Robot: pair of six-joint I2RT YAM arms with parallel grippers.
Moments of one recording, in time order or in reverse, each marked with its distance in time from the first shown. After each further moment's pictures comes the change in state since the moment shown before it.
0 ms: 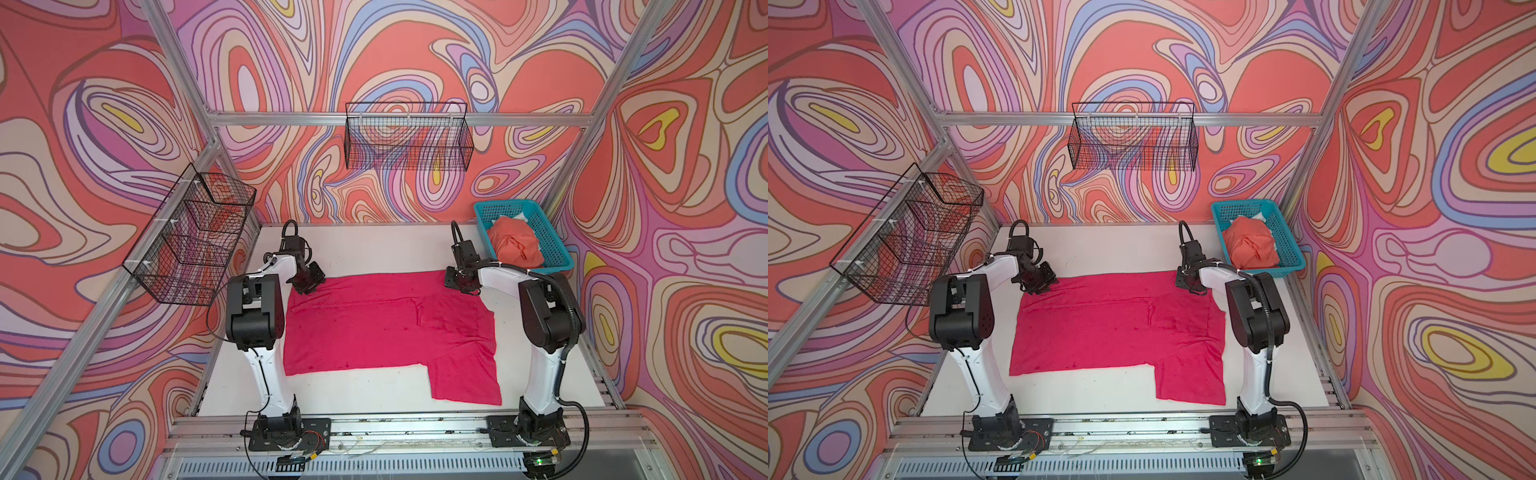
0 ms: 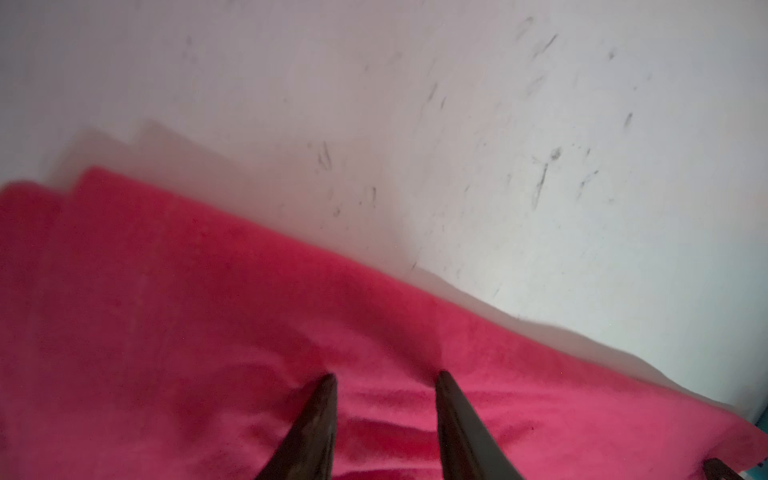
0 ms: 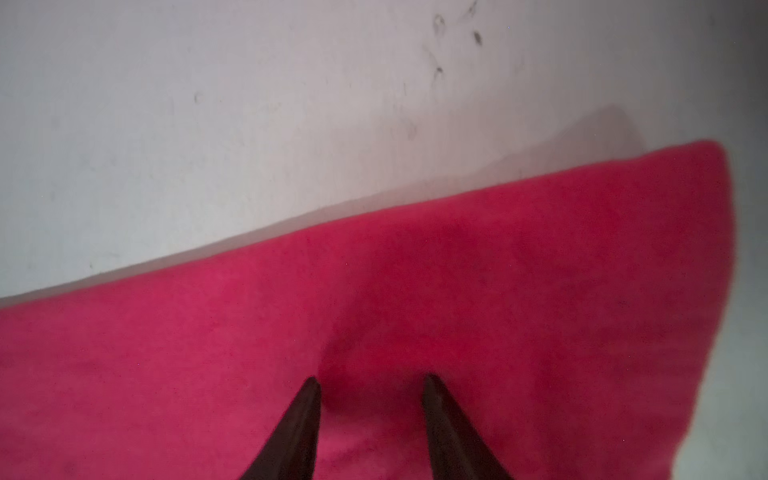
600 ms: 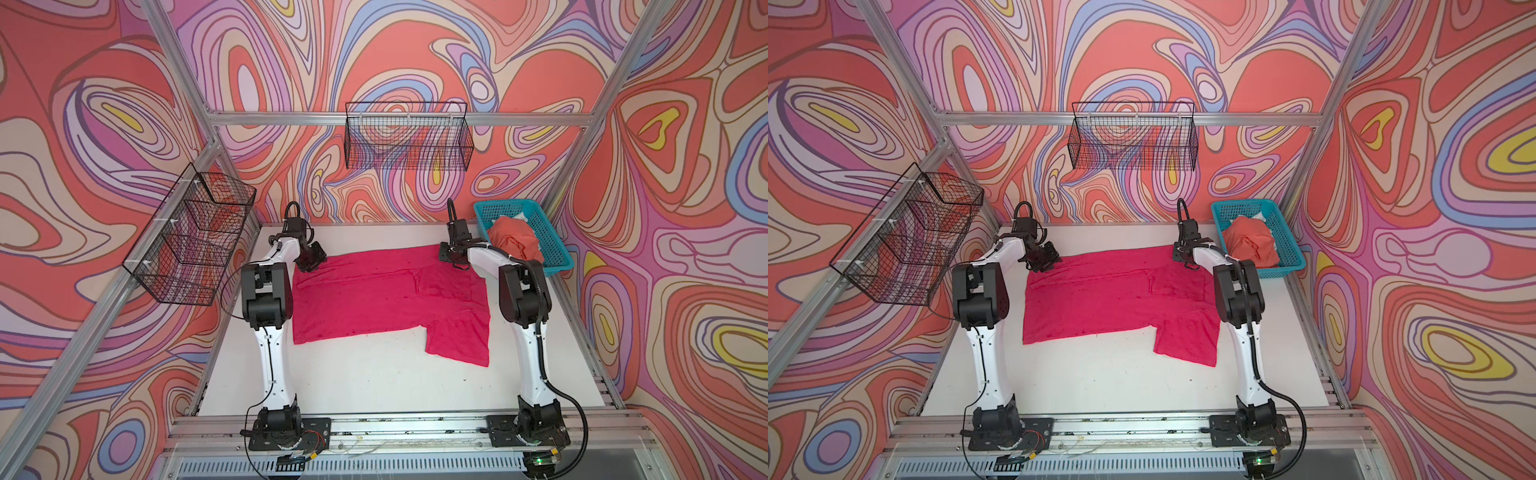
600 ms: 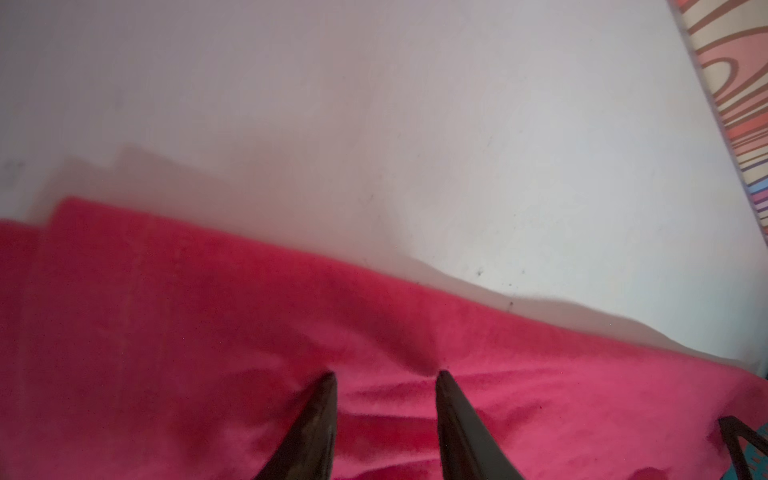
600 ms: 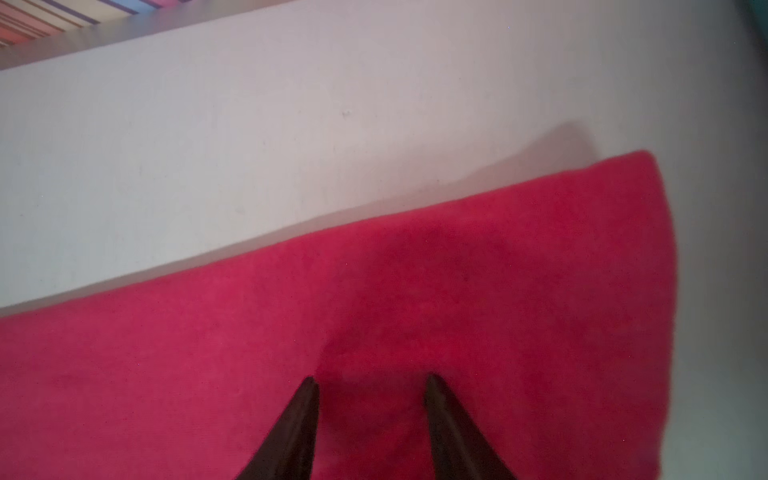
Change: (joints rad) left arm 0.002 0.274 0.435 -0.079 0.032 0.034; right arm -0.050 0.340 0.504 -0.031 0.012 -0.118
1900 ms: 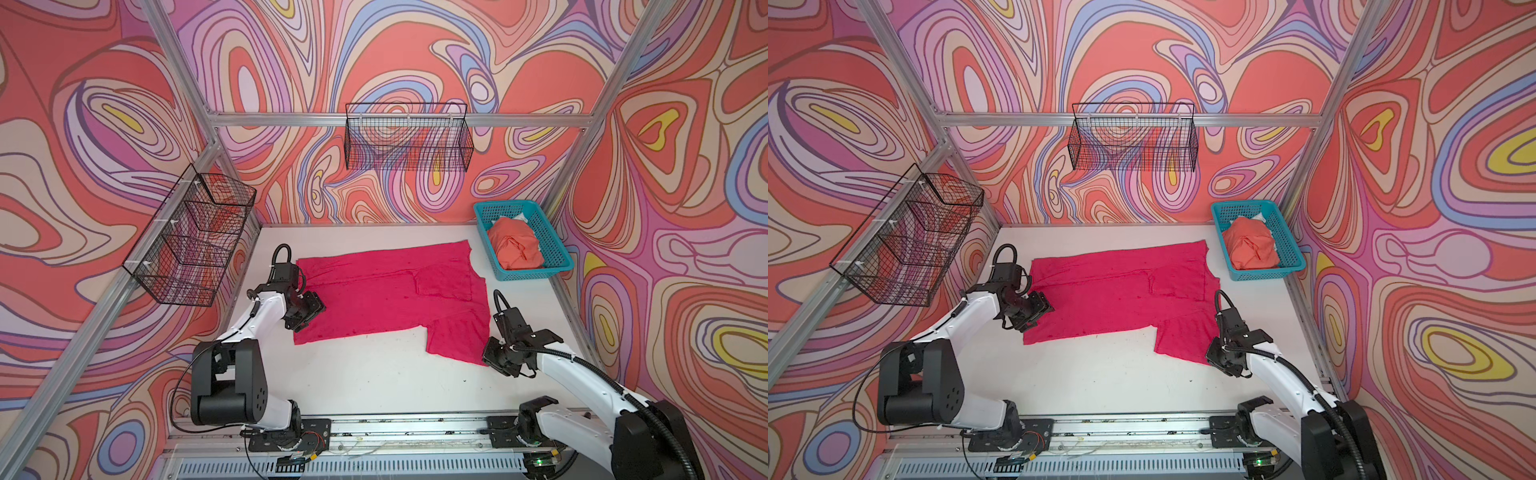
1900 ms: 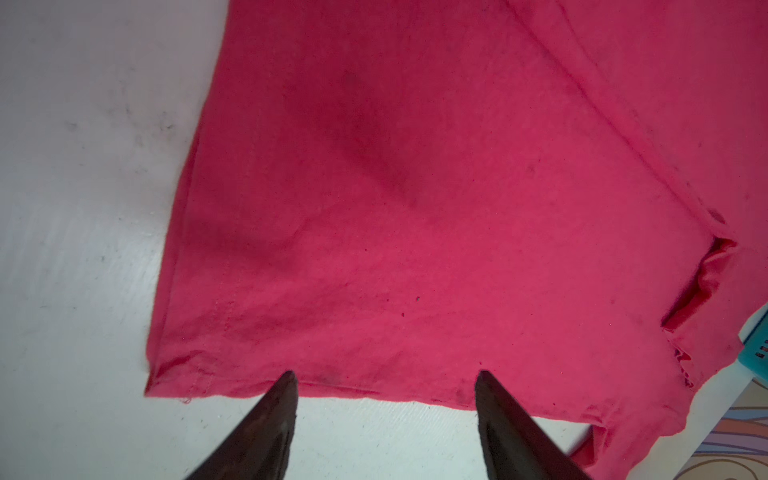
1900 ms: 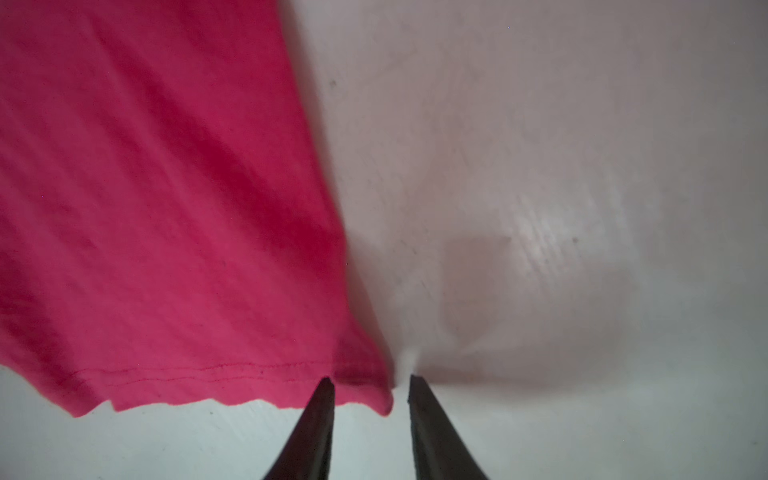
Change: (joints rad) left arm -0.026 -0.855 -0.921 -0.047 -0.035 -0.090; right arm 0.043 -1.305 -1.372 -0.340 -0.163 0.489
